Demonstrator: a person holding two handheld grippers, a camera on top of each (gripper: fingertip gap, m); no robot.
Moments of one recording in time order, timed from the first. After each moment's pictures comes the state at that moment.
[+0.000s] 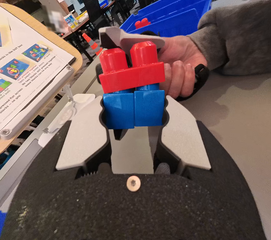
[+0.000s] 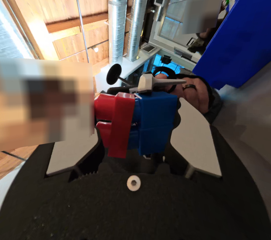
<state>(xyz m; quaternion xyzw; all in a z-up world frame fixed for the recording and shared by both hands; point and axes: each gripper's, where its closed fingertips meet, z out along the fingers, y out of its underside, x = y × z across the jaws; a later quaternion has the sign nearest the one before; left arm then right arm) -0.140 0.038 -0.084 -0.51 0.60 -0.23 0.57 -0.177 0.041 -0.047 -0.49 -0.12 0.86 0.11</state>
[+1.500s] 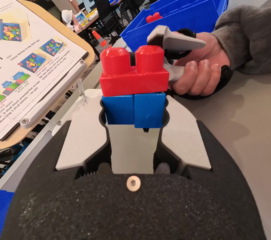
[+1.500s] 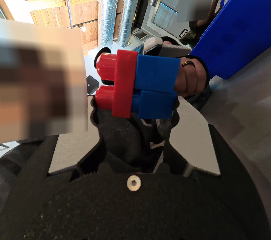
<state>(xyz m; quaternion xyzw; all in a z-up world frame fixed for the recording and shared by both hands) -0.153 0.056 -0.082 -0.52 0.59 -0.21 0.58 -0.180 0.020 -0.064 -0.51 -0.18 0.83 0.13</state>
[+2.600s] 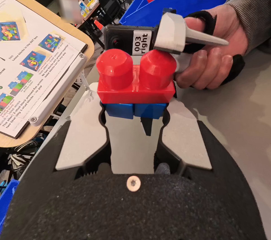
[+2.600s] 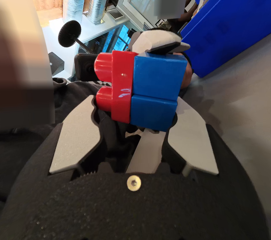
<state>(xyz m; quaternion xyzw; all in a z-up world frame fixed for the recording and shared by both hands) -0.154 0.061 -0.095 -0.52 0.62 -0.15 0.58 -0.197 0.015 -0.078 -0.57 -0.26 0.75 0.19</state>
